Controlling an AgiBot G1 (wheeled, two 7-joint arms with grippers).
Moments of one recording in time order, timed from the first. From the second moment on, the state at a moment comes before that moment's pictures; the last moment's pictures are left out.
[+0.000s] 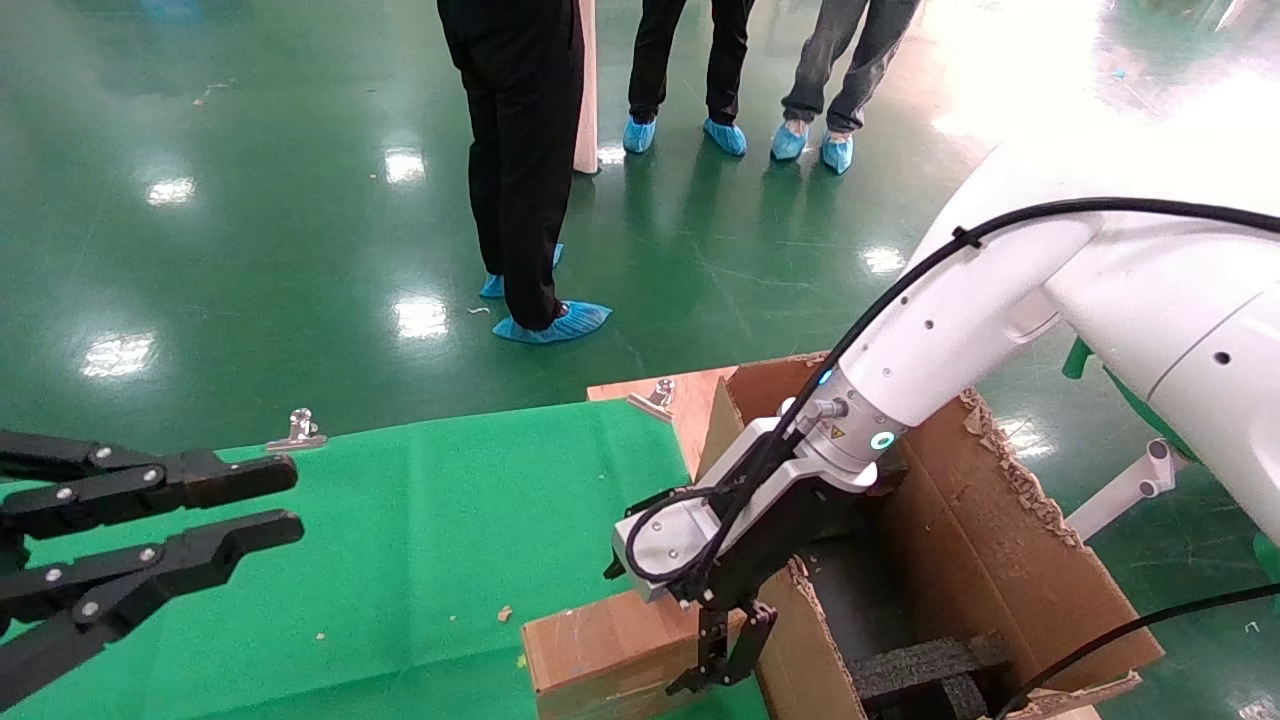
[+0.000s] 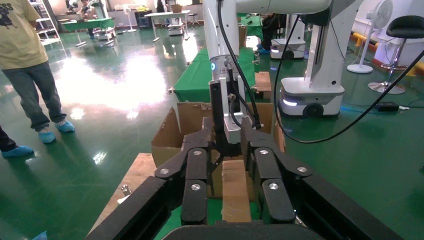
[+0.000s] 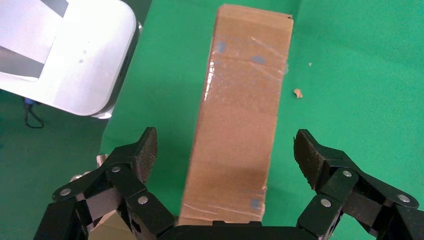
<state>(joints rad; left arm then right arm) -1.08 0.60 0.30 -1.28 0.71 1.49 -0.17 1.79 -0.98 -1.29 0.84 -1.31 -1.57 -0.09</state>
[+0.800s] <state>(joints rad) -1.08 0.60 0.30 -1.28 0.71 1.49 -0.17 1.78 -0.98 -1.28 0.85 -1.30 -1.58 -0.08</state>
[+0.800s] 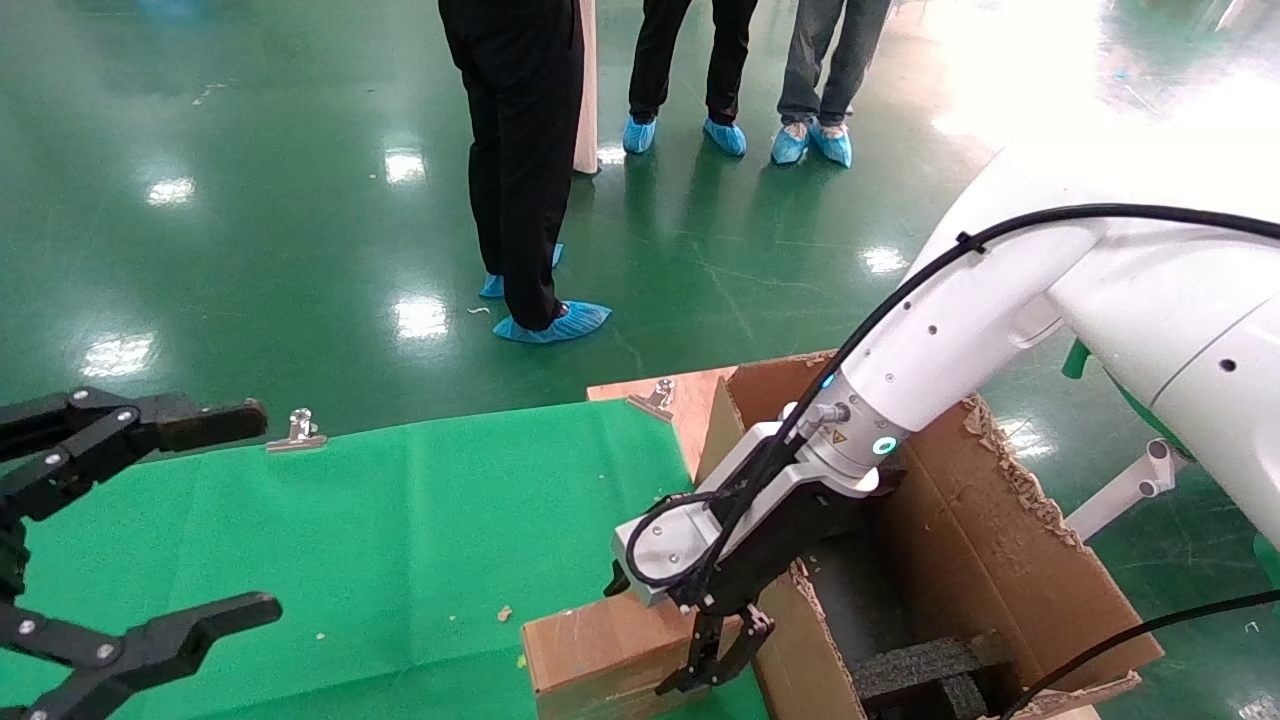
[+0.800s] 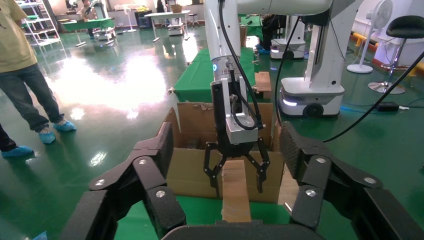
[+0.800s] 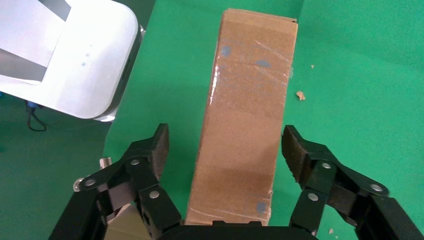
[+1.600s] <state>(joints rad) -1.08 0.60 0.30 -1.28 0.71 1.49 -0.17 1.80 -0.97 -1.29 0.85 -1.29 -1.58 -0.09</state>
